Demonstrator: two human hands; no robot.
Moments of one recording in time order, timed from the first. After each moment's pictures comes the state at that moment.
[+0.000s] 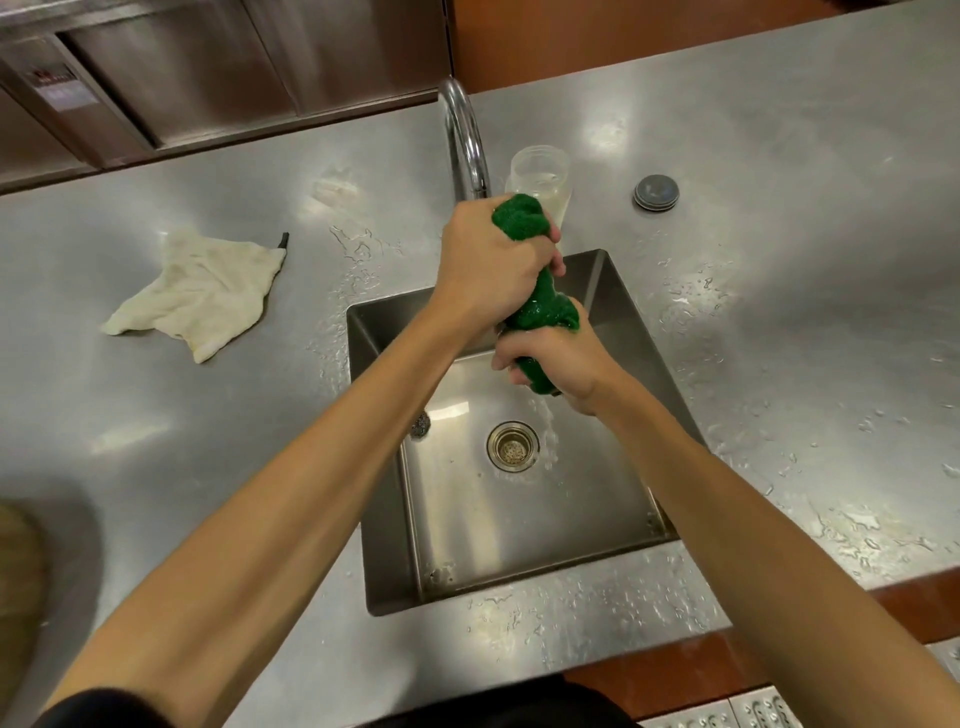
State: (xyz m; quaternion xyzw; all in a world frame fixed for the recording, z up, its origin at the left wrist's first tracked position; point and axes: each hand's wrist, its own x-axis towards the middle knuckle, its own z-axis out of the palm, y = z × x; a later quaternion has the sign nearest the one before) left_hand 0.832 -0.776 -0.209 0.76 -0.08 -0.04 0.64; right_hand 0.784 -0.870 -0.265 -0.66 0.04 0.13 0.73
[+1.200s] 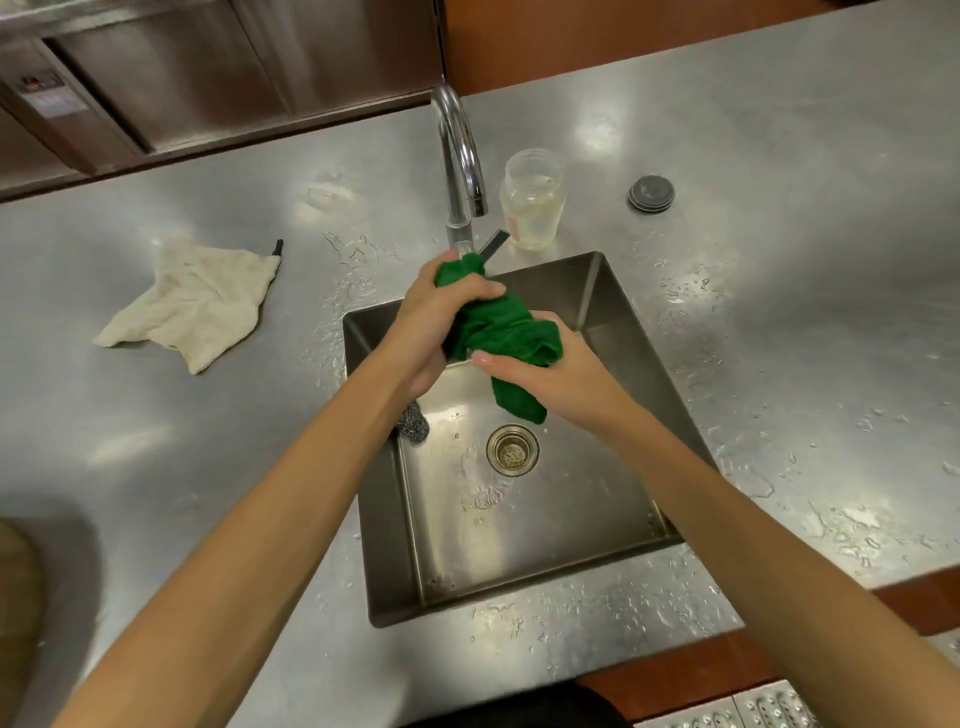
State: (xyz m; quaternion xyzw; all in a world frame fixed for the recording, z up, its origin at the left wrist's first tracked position) left_hand 0.839 -0.730 -0.250 0.63 0.09 -0.22 0.74; right_hand 0.772 -0.875 -0.274 -0.75 0.04 0.11 0.65
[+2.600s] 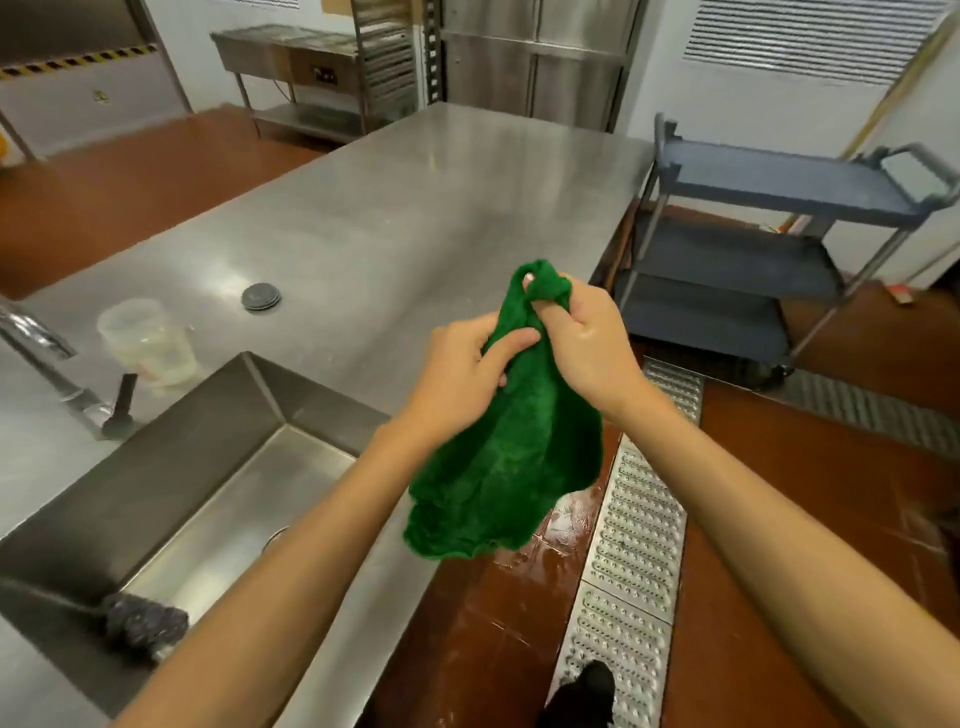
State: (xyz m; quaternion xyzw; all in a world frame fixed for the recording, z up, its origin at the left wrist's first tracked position) left_hand 0.572 -0.919 -0.196 0.63 -0.54 -0.19 0.53; right_hand 0.449 -0.997 -0.160 -0.78 0.28 -0.38 0.41
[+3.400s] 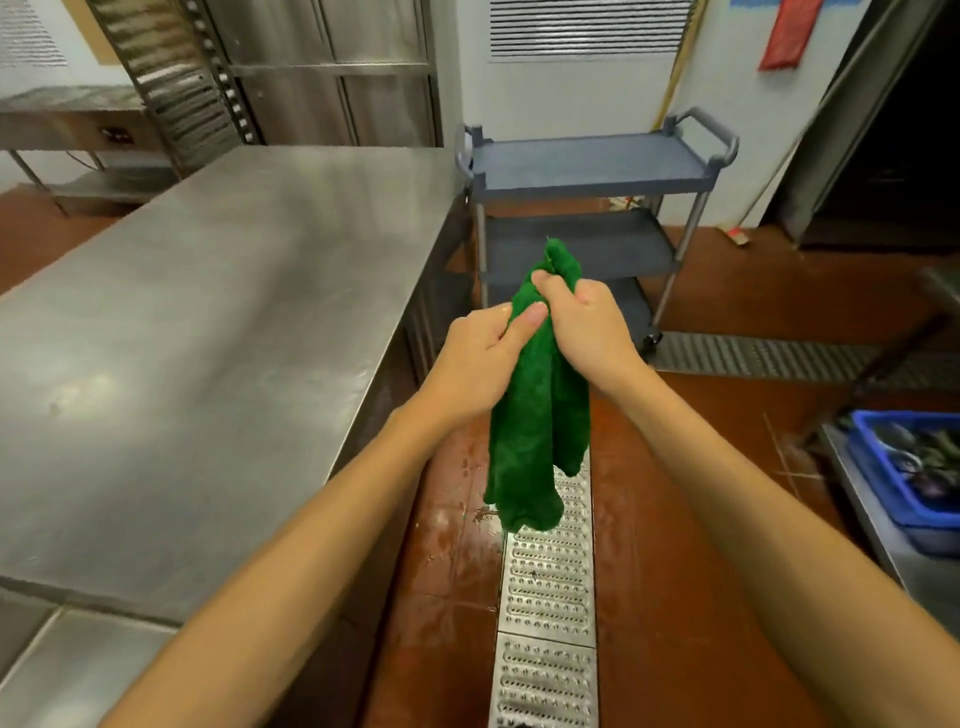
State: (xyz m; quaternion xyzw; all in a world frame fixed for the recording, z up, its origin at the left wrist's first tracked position) left_hand 0.321 -1.236 -0.173 0.55 -0.66 -0.25 0.44; right_hand 0.190 -1.277 -0.153 -0.64 0.47 -0.44 0.43
